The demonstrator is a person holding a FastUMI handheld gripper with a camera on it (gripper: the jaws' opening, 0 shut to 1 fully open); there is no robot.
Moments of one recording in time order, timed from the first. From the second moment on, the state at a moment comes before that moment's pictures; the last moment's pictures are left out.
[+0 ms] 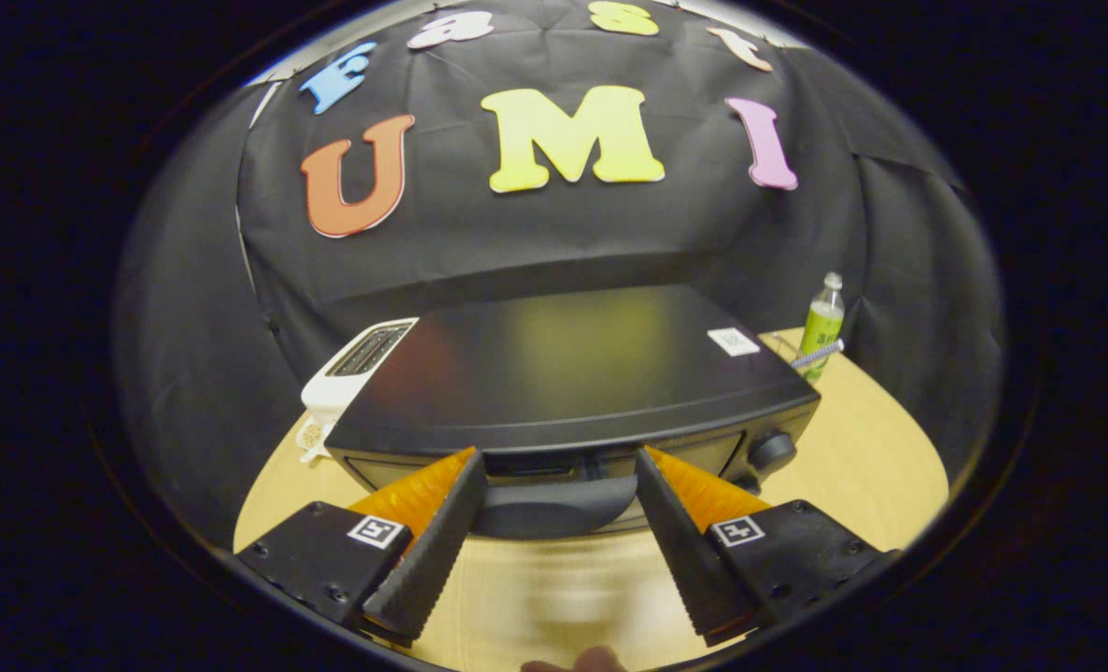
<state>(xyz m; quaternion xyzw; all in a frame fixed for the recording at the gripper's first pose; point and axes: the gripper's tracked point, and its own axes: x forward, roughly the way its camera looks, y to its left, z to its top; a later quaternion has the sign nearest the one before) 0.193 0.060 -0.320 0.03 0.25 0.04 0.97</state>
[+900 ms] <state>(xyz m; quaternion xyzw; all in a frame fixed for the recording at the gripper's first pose) 0.104 0.048 -0.376 0.02 0.30 0.06 0.95</state>
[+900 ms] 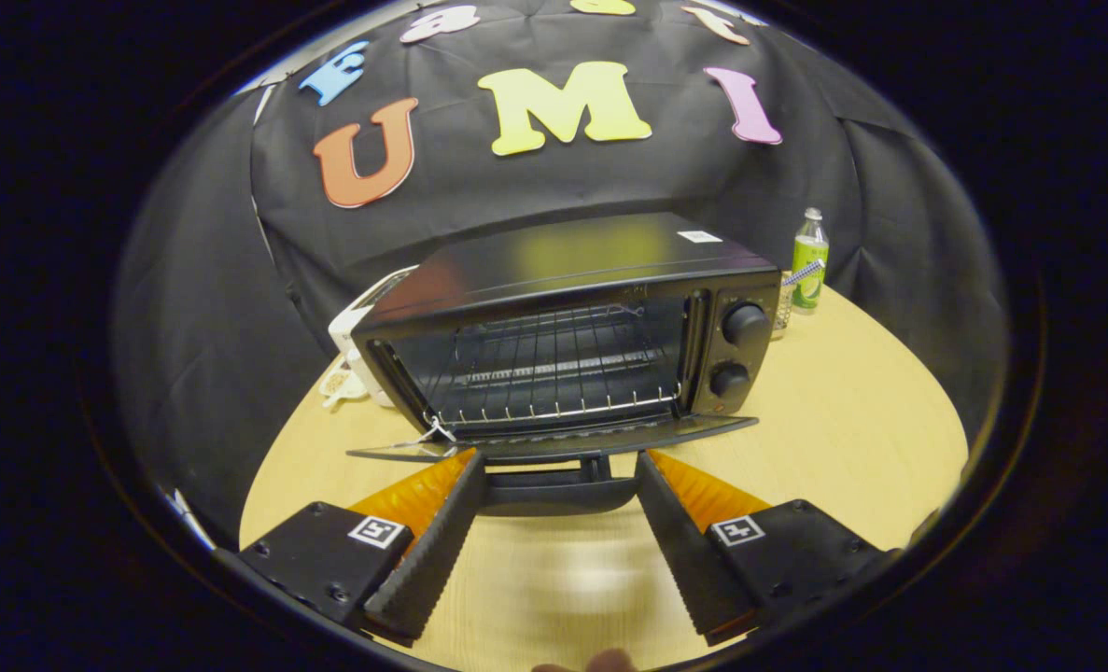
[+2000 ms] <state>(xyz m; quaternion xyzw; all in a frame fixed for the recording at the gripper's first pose) -0.005 0.093 -0.305 0.01 0.41 0.22 0.88</state>
